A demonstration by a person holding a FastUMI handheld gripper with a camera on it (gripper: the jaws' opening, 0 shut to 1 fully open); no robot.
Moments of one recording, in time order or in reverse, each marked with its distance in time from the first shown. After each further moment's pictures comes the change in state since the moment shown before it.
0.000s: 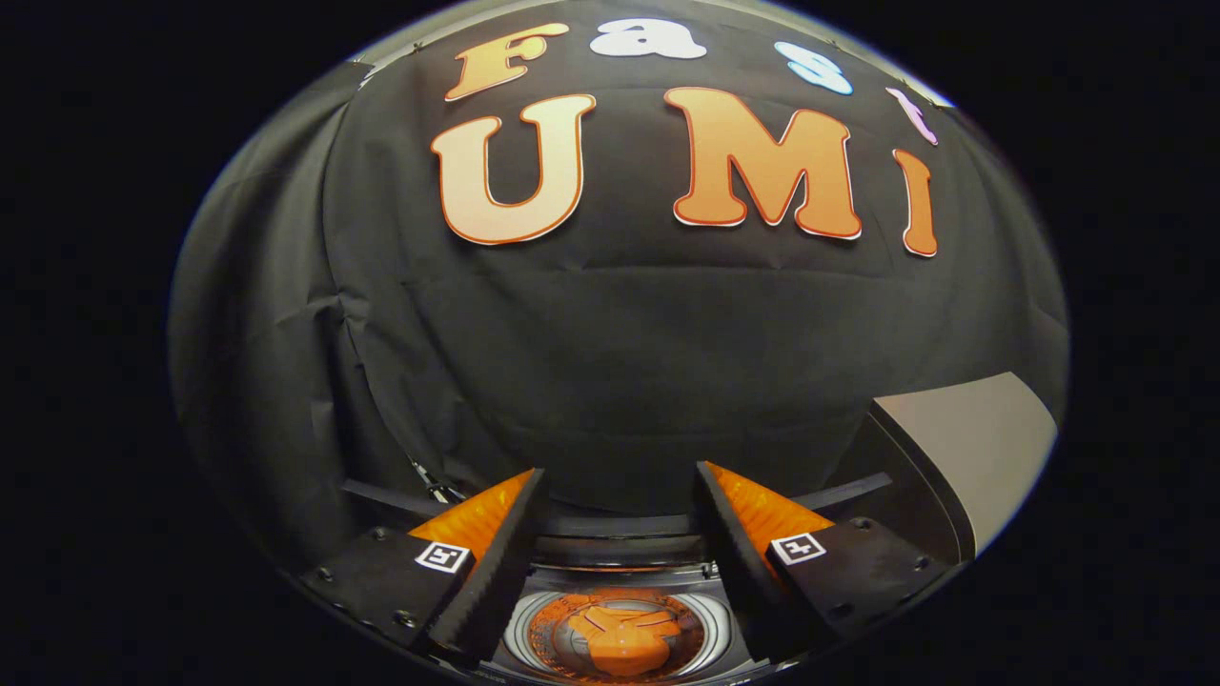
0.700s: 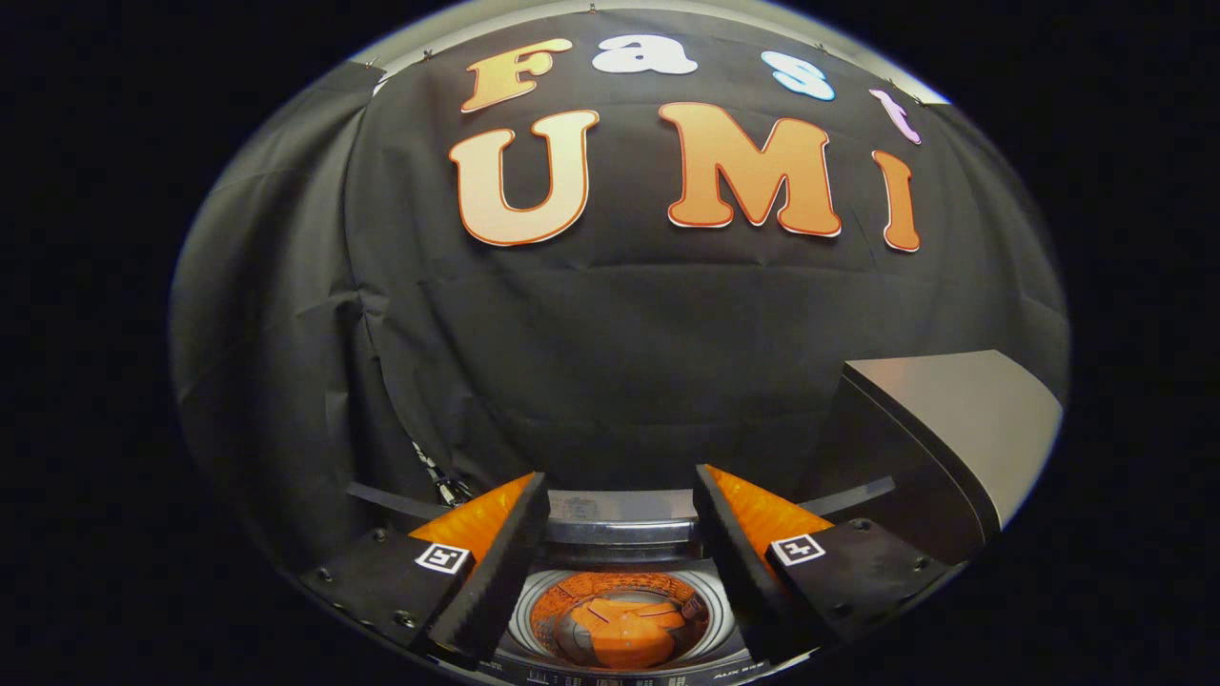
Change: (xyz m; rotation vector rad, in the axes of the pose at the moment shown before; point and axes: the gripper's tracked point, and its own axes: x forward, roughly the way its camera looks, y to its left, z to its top) arm -0.046 0.008 -0.046 0.007 -0.033 0.002
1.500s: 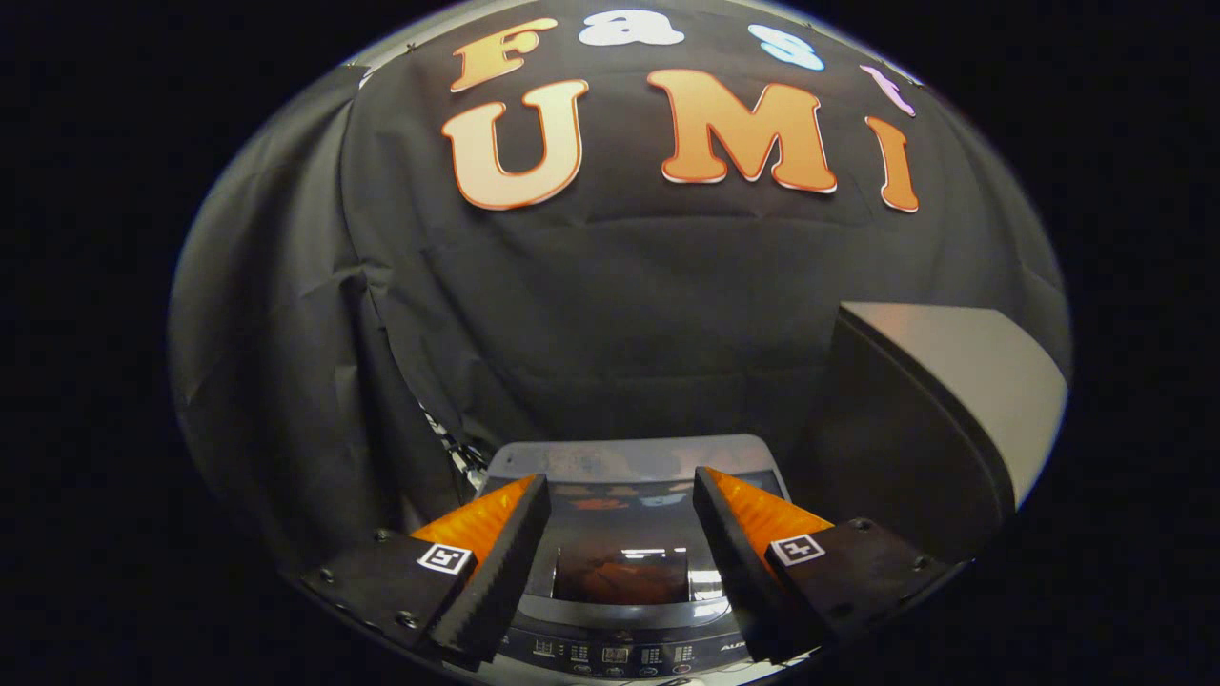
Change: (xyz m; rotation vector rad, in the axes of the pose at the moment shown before) arm -0.026 -0.005 -0.012 0.041 0.095 0.026
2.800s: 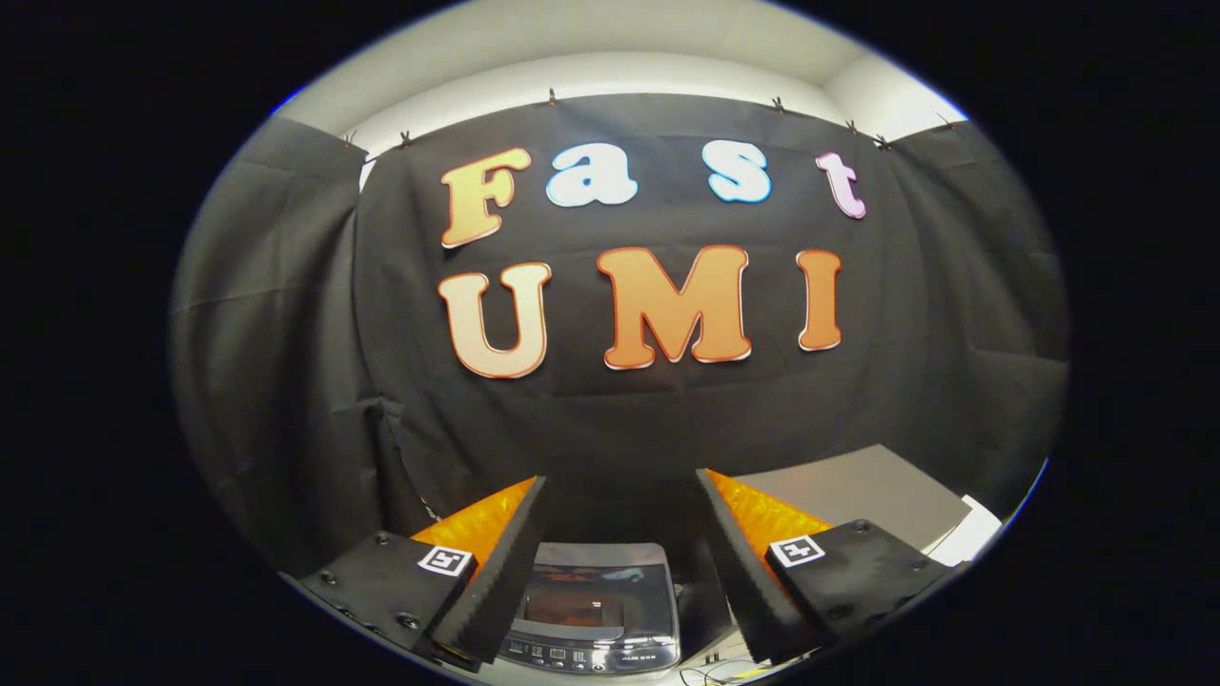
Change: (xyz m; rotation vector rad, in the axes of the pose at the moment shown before) arm -0.242 -0.077 0.186 -0.027 -0.337 -0.063
